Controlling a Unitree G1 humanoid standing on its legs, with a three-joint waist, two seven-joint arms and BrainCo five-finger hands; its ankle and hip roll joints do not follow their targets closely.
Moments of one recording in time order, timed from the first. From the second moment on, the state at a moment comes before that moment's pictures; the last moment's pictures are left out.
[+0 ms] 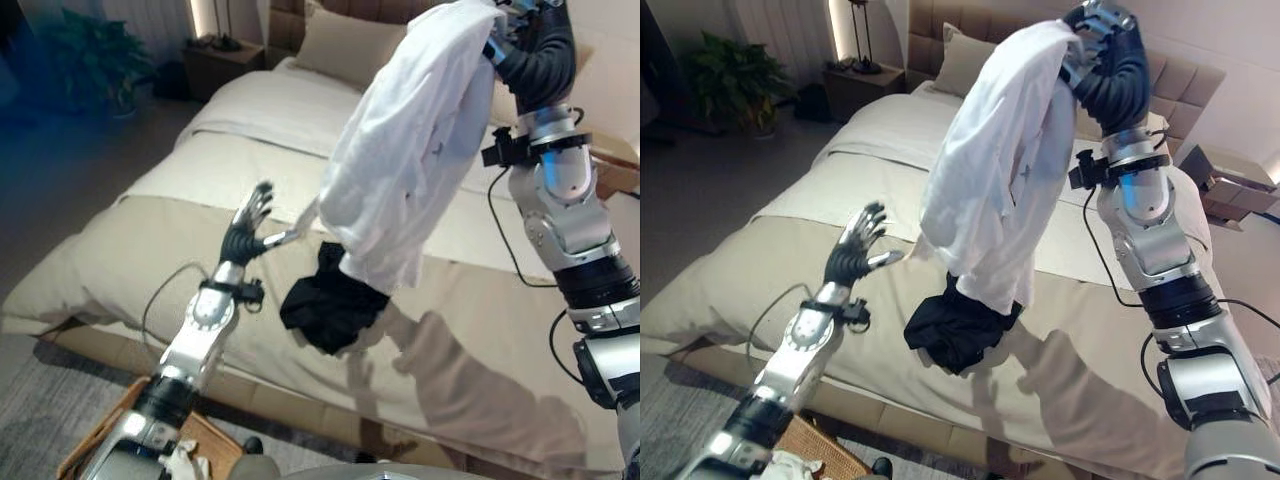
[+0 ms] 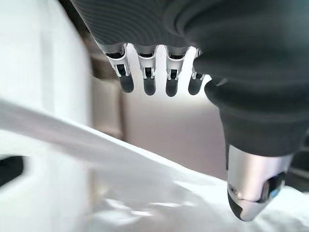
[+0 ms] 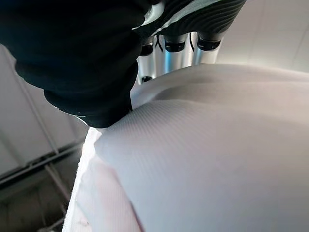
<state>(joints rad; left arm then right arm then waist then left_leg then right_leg) -0.37 0.47 -0.32 0.13 -0.36 -0.28 0.11 -0.83 -0.72 0.29 0.13 0.56 -0.32 -0.13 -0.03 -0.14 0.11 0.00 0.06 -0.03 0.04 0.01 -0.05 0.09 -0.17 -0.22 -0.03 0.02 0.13</state>
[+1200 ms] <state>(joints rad) -0.57 0.28 -0.72 0.37 -1.08 -0.03 -0.30 -0.78 -0.63 0.47 0.12 0.64 -0.24 0.02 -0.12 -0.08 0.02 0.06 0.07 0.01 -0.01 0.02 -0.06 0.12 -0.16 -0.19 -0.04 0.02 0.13</state>
